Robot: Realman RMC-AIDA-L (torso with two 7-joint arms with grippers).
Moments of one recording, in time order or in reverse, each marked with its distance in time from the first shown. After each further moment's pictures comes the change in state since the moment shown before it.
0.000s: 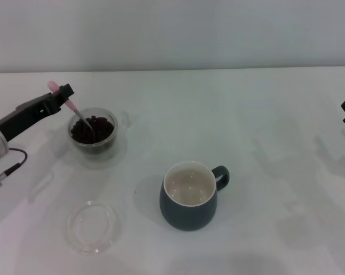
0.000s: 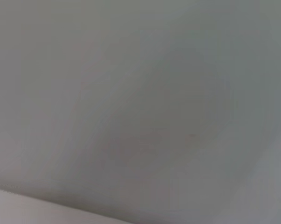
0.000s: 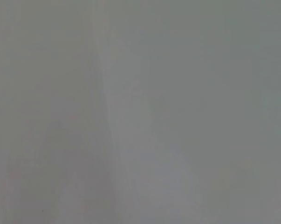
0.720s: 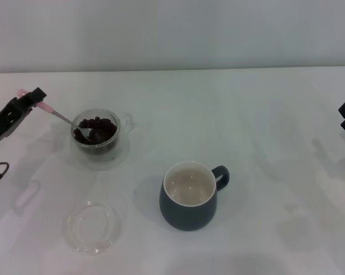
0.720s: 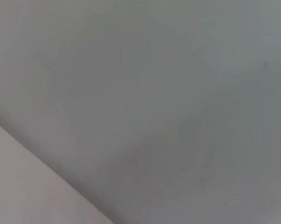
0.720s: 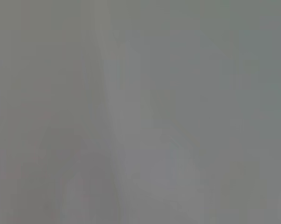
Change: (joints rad) left arm 0.092 0.008 -0.002 -0.014 -0.131 -0.074 -0.218; right arm -0.008 0.000 -0.008 0.009 -0.005 0.000 0.000
